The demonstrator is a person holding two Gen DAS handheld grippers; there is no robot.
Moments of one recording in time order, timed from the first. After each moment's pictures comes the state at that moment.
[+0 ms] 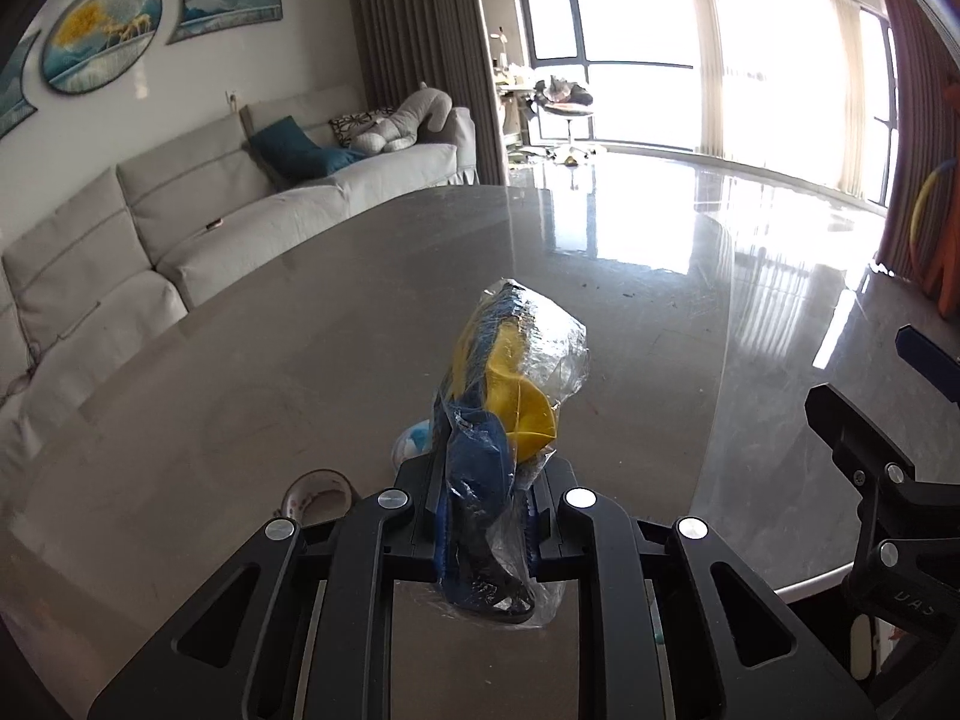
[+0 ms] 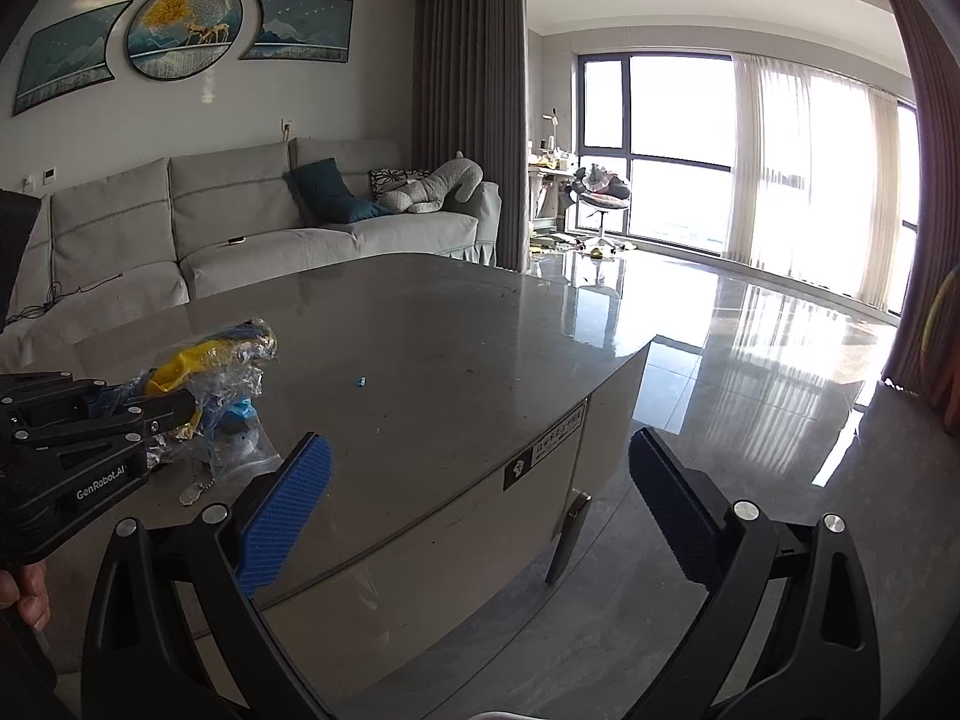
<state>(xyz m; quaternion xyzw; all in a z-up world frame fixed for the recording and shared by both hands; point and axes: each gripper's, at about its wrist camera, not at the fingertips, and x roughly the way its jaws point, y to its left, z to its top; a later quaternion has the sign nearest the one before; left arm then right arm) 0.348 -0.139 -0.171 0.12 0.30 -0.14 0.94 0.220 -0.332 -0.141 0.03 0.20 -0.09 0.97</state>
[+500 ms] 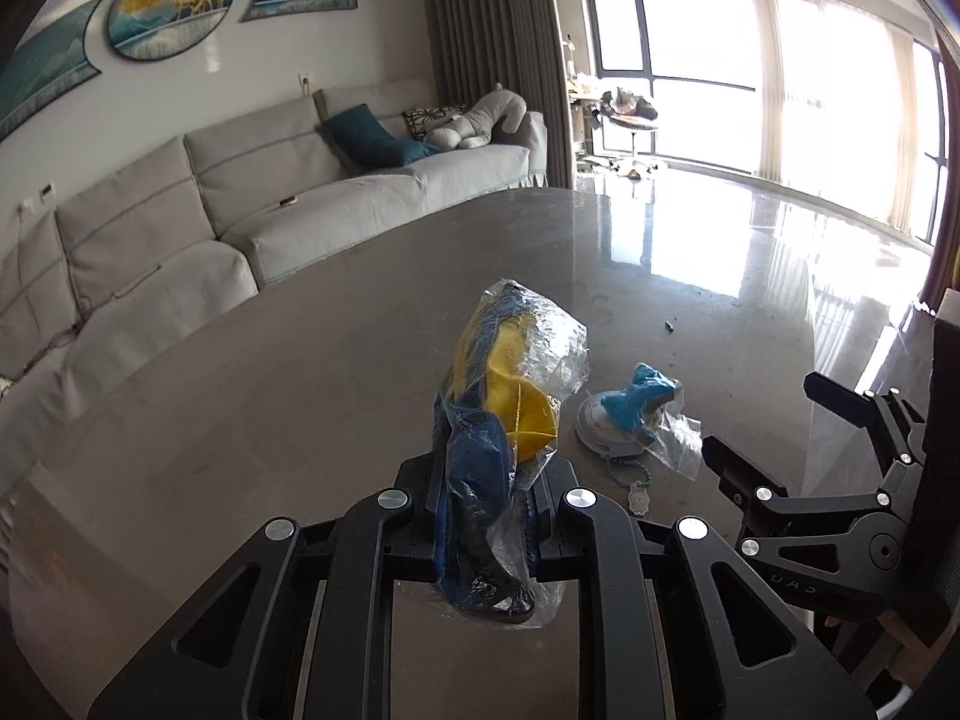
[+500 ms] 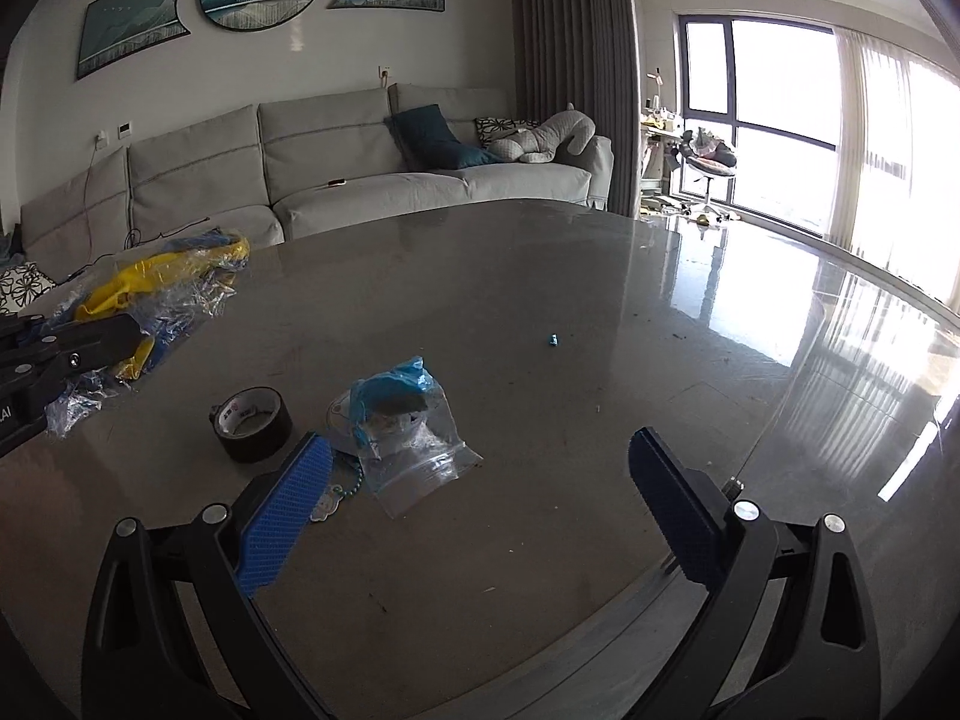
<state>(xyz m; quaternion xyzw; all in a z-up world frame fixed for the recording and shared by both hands) 0.353 -0.048 -0.161 0.09 0.30 -0.08 0.95 0.295 -0.242 -0.171 0.01 0.27 0.04 0.96</state>
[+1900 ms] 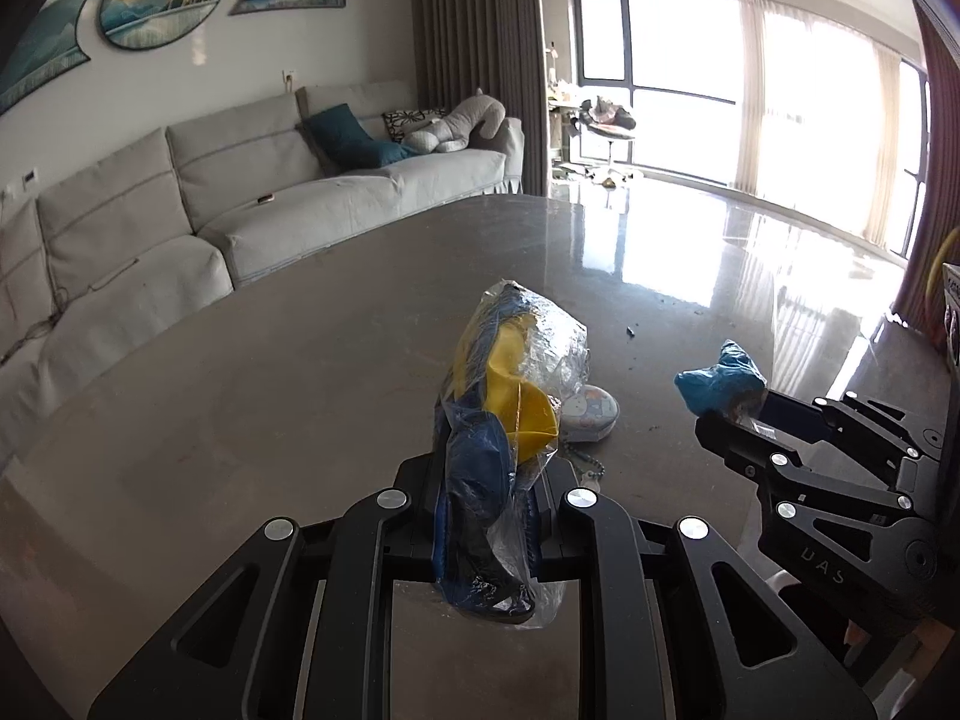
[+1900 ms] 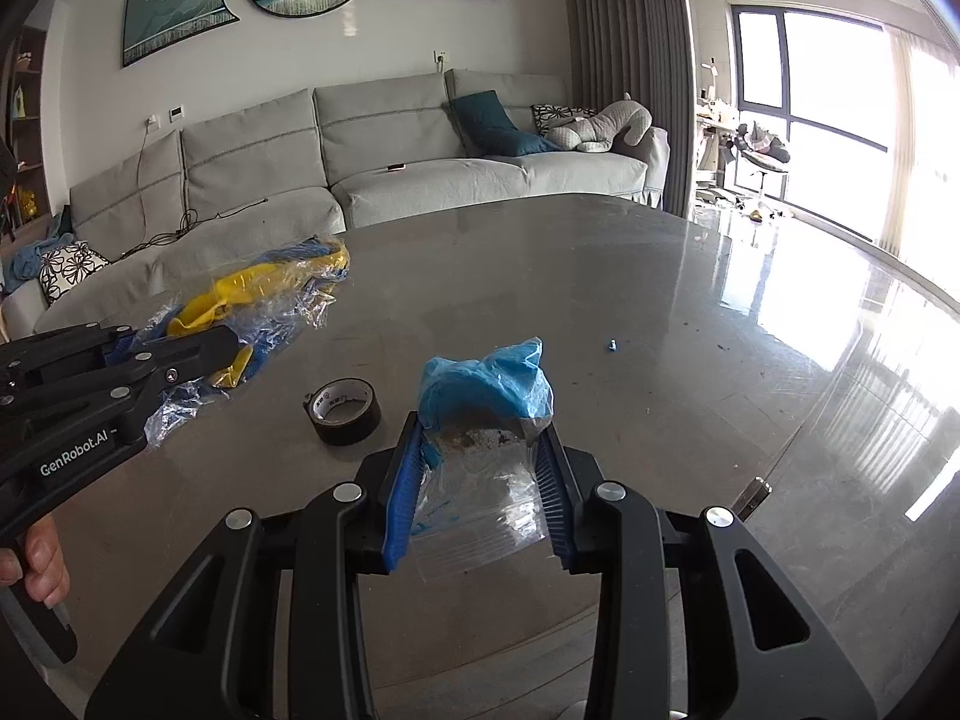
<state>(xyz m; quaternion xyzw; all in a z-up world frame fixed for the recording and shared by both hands) 0.336 -0.042 -0.157 0.07 0.29 -0.13 0.94 0.250 -0.243 -0.132 0.01 0.28 0.10 0.95</state>
